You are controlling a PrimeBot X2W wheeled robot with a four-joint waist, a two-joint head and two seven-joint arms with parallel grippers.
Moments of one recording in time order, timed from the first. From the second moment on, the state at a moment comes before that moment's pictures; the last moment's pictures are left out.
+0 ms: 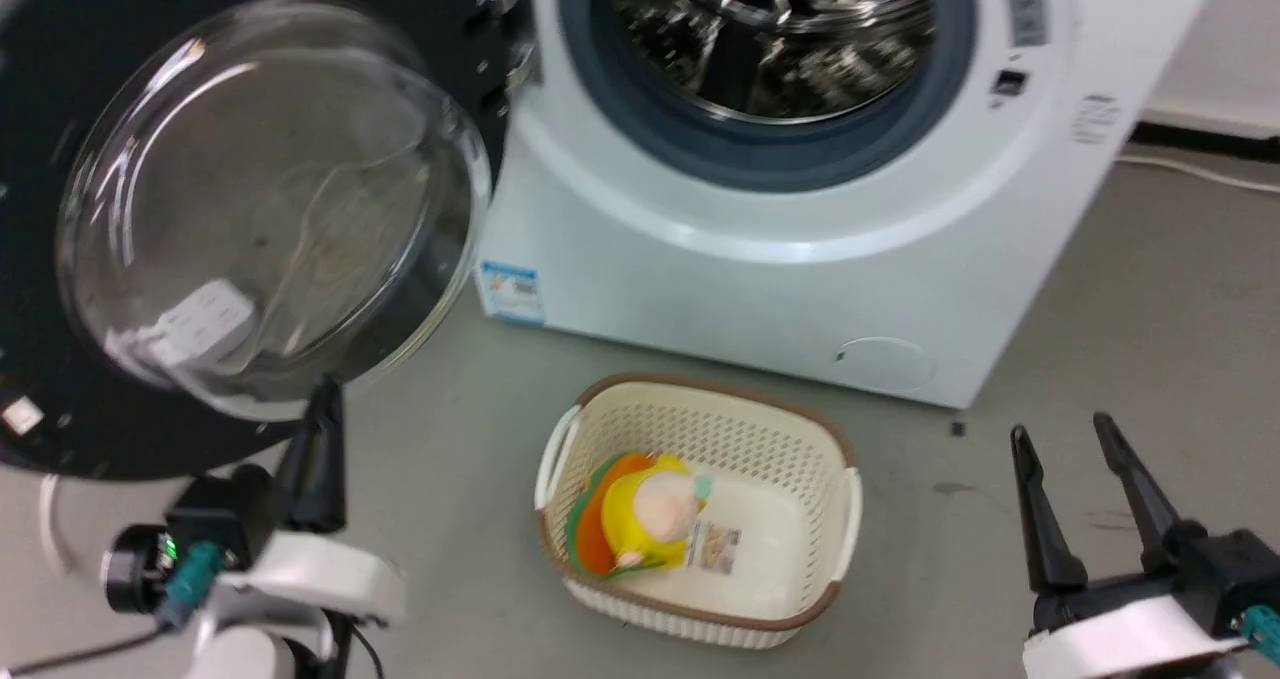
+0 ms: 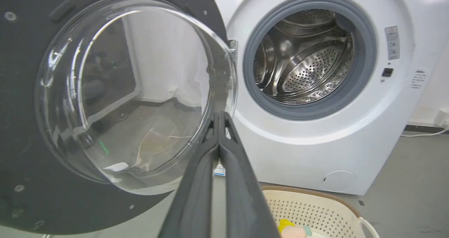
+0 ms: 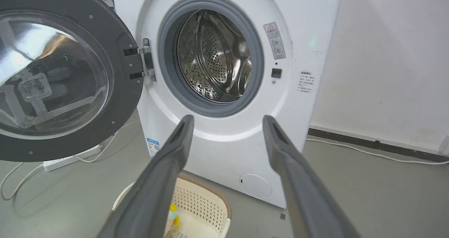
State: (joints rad) left arm -0.18 0.26 -0.11 0.19 -0.28 0.03 -0.26; right arm -0.02 -0.06 -0.08 0.03 0.04 0.13 -0.25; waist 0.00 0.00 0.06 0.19
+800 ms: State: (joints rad) left arm 0.05 0.16 -0.19 0.15 -0.15 0.06 -0.26; right arm 0.09 -0.05 -0.06 0.09 0.11 0.13 -0.26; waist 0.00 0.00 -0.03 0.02
